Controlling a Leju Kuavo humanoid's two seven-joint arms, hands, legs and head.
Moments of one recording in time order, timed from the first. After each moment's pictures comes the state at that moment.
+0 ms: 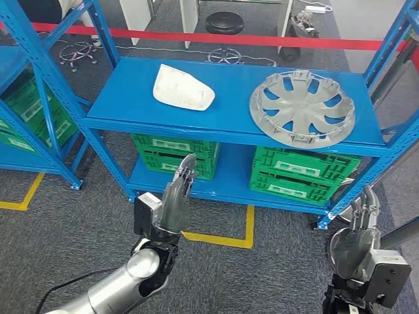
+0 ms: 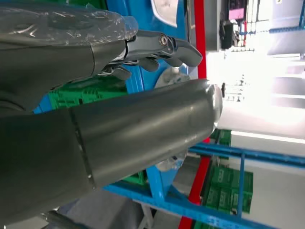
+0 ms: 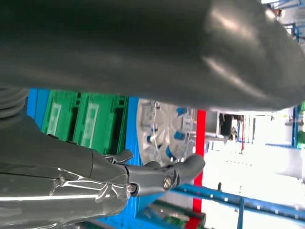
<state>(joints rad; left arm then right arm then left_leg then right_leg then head) -0.18 0.13 -0.62 -1.57 0.25 0.45 -0.41 -0.04 -0.12 0.72 -1.72 -0.21 -0.70 -0.39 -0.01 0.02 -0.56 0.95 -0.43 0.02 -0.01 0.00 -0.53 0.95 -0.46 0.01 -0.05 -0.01</state>
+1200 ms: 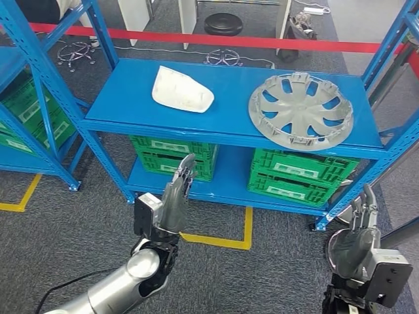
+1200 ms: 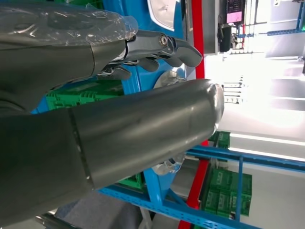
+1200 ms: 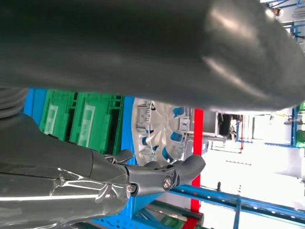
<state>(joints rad) -0.18 0.13 -0.62 -1.57 0.24 0.46 -0.41 -0.04 -0.12 0.72 -1.73 -0.20 -0.70 -0.38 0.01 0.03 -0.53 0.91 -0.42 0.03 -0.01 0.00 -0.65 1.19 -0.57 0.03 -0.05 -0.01</state>
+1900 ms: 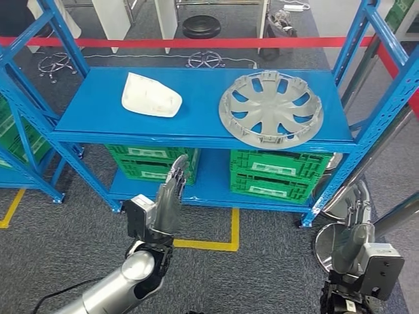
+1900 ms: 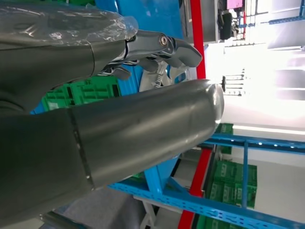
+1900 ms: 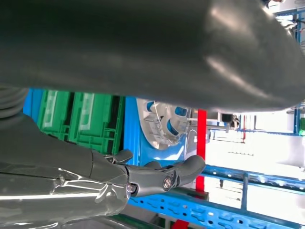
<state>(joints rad) -0.18 0.14 -0.62 -1.57 0.25 0.46 -0.41 -0.04 -0.12 0.72 -1.73 -0.21 -0.69 -0.37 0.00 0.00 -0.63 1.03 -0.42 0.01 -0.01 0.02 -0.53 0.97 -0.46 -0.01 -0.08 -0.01</state>
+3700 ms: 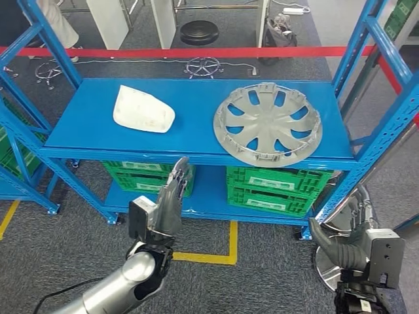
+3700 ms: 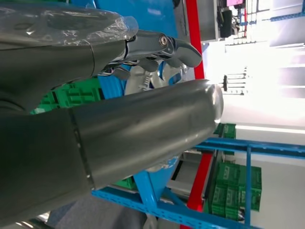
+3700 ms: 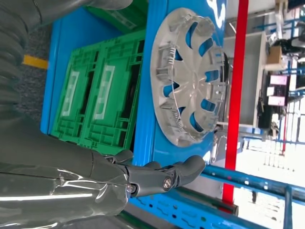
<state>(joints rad) -0.16 0.15 -0.62 -1.59 0.25 0.48 -0.41 -0.05 -0.17 0.66 -1.71 -0.17 -0.57 -0.19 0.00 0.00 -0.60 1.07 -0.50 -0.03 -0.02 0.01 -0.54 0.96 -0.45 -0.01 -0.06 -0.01</state>
